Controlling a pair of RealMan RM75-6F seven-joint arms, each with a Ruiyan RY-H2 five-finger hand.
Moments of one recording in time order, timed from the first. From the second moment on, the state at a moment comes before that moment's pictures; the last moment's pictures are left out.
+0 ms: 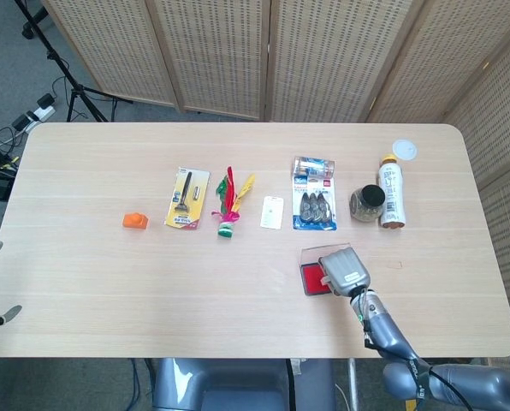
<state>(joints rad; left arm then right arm) -0.04 -1.03 -0.02 -1.61 1.47 1.47 -0.15 0.72 -1.48 0.01 -1.64 -0.85 1.00 -0.76</state>
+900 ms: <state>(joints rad) -0.04 -1.03 -0.02 -1.61 1.47 1.47 -0.15 0.70 -1.38 0.02 -1.77 -0.94 1.04 -0.70</state>
